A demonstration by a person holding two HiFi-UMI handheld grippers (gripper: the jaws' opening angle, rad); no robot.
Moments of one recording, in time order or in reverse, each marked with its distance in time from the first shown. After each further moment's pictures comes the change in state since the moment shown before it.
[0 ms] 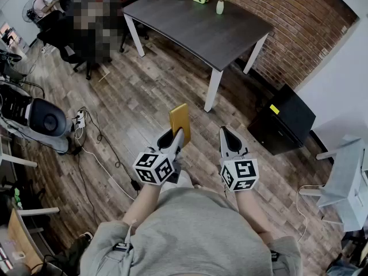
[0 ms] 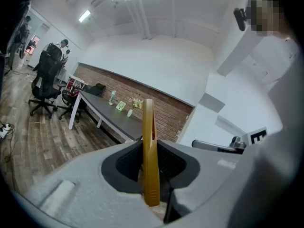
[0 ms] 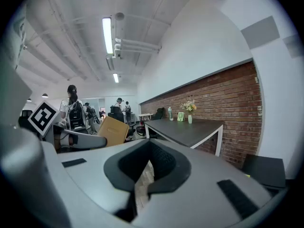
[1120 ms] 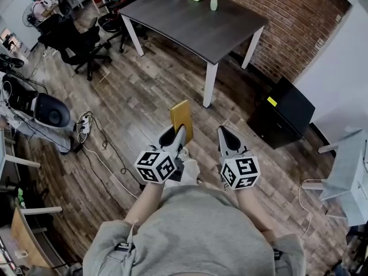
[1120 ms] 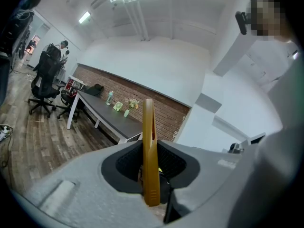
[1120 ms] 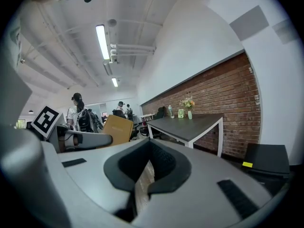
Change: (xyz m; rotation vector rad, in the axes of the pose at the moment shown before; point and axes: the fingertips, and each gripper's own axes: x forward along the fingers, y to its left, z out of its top) left arm -0.010 -0.061 -0.020 -0.019 -0.017 -0.009; right arm -0.058 -0.015 -0.015 0.085 0.013 0.034
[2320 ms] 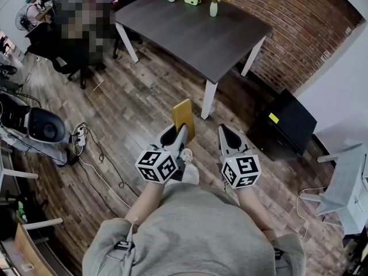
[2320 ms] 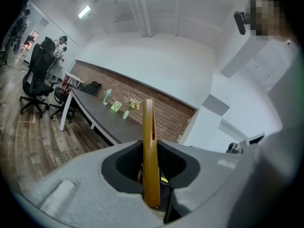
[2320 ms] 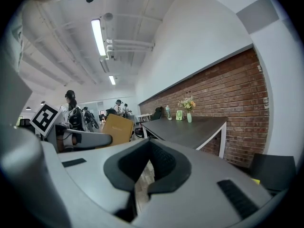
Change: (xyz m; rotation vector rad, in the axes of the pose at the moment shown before) left arm 0.137 0.064 0.054 -0.015 0.009 -0.027; right arm 0.139 -0.071 0.040 -0.021 0.007 -0.016
